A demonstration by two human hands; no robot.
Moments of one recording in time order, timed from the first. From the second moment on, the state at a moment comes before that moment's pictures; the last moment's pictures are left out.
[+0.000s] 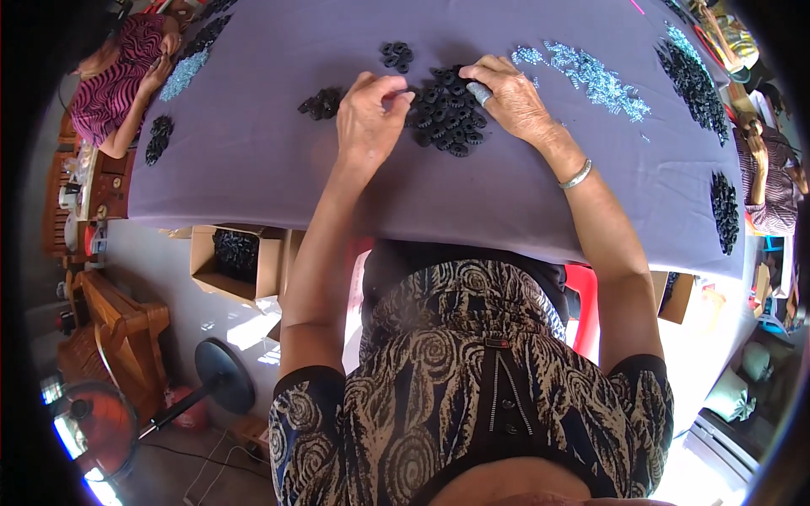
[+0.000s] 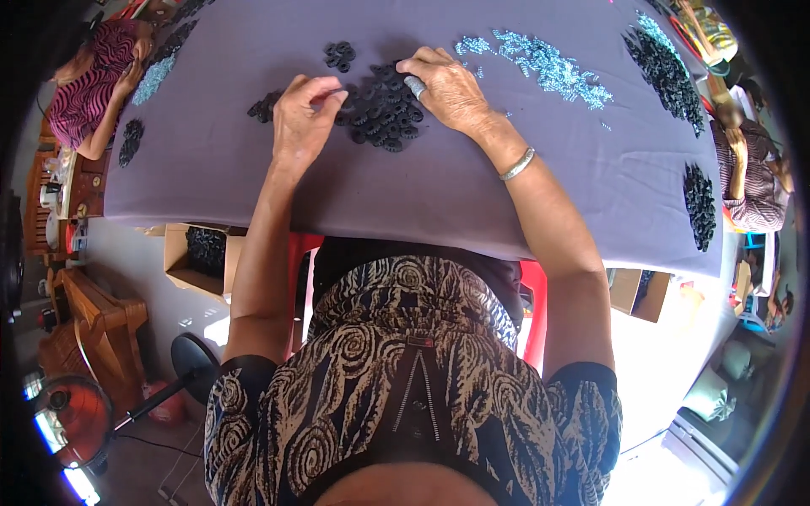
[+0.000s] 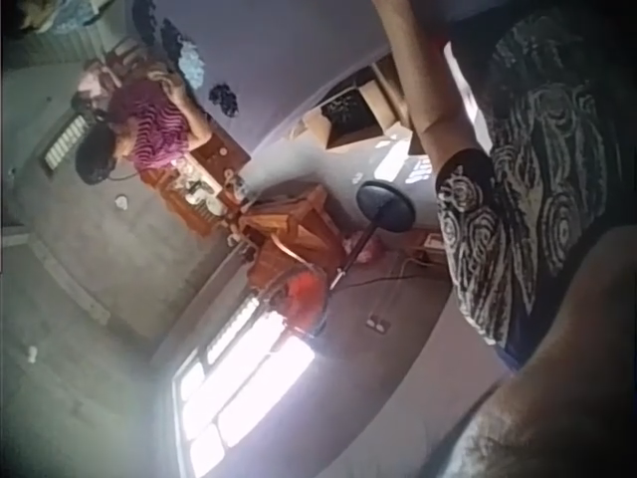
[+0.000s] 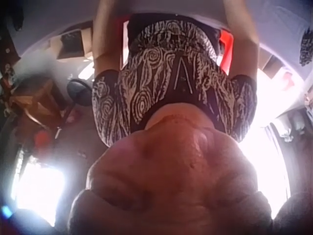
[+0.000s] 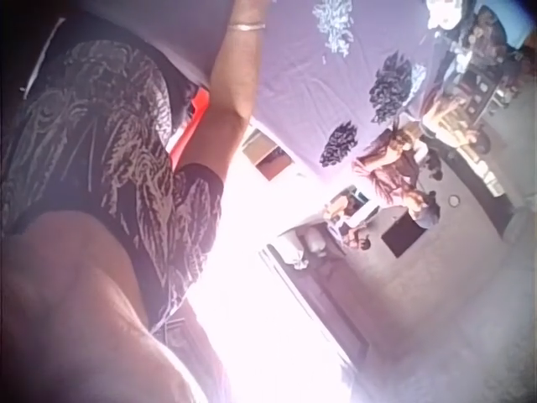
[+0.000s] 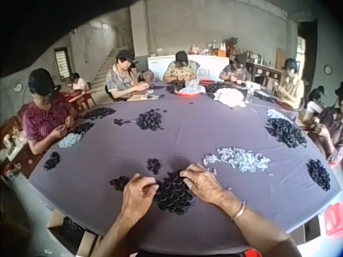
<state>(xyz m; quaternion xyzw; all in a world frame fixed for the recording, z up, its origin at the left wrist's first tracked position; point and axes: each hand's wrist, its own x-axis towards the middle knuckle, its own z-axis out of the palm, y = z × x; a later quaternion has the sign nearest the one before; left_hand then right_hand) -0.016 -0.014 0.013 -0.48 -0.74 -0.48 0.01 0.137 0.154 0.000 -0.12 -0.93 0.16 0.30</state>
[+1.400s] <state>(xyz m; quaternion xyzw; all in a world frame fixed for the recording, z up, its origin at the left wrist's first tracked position) 0.015 -0.010 0.015 -0.51 -0.68 -0.52 -0.07 0.148 0.138 0.015 -0.13 -0.90 0.33 0.25</state>
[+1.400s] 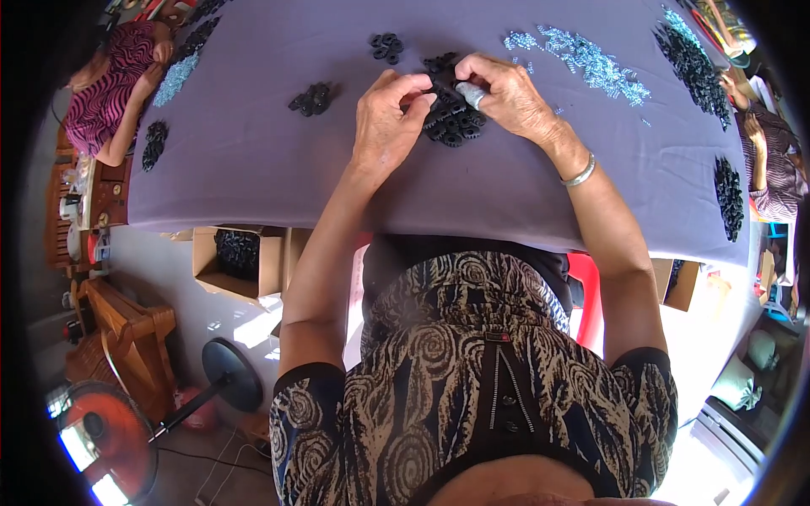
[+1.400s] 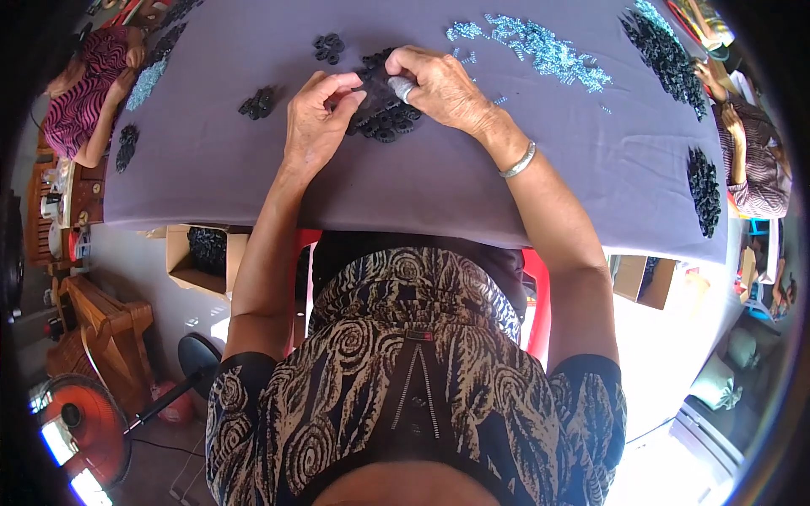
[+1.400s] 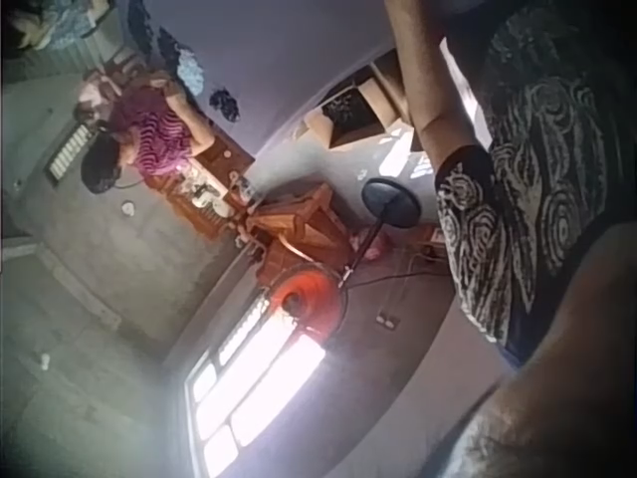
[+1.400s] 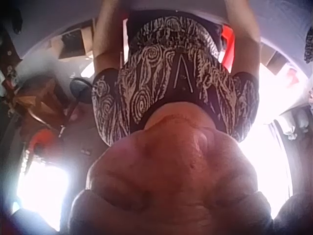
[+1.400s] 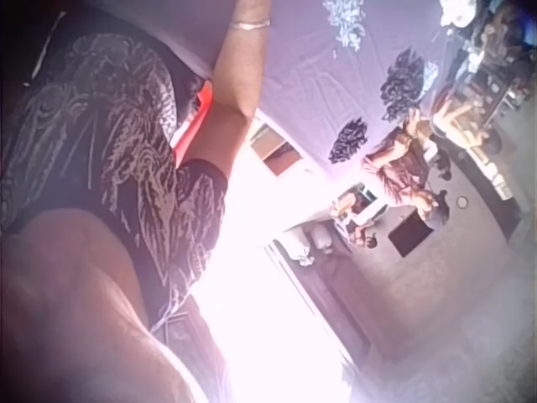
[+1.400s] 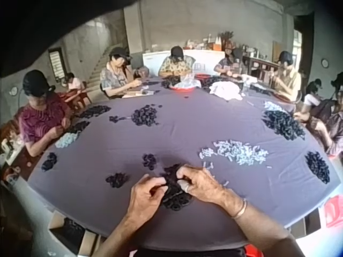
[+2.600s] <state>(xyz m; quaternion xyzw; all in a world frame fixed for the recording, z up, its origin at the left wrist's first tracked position) 0.032 -0.006 0.012 -0.44 -0.52 -0.69 -0.23 0.163 0.149 0.033 -0.09 -0.85 0.42 0.29</state>
